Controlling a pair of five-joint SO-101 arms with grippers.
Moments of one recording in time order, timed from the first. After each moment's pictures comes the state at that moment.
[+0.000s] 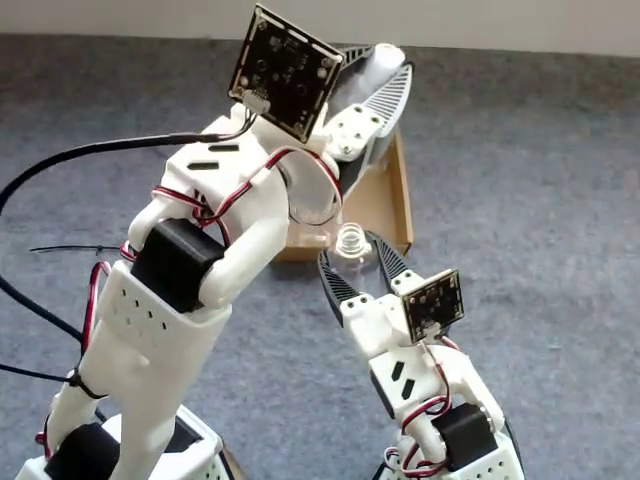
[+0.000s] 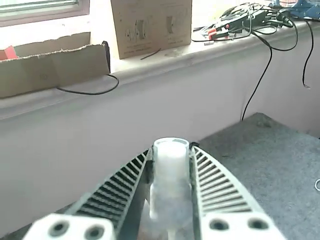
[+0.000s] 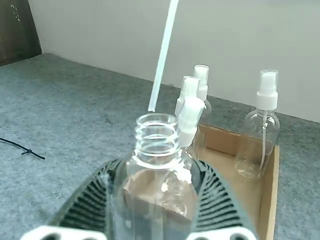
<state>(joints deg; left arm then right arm) 31.1 -26.8 -7.8 46.2 1.0 -29.5 -104.8 82.5 37.1 2.8</state>
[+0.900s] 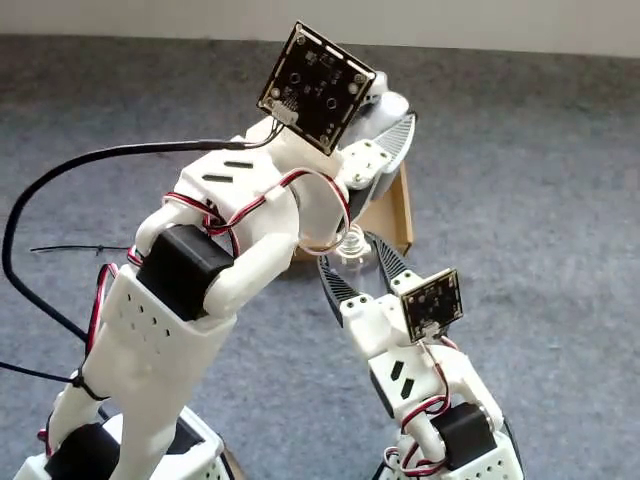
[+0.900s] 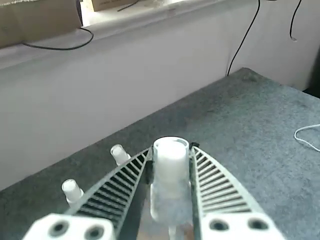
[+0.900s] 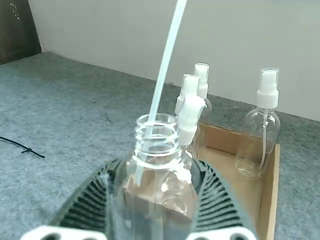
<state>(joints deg) 33.9 -26.8 -8.4 57.5 1.8 -29.5 -104.8 82.9 37.1 2.8</state>
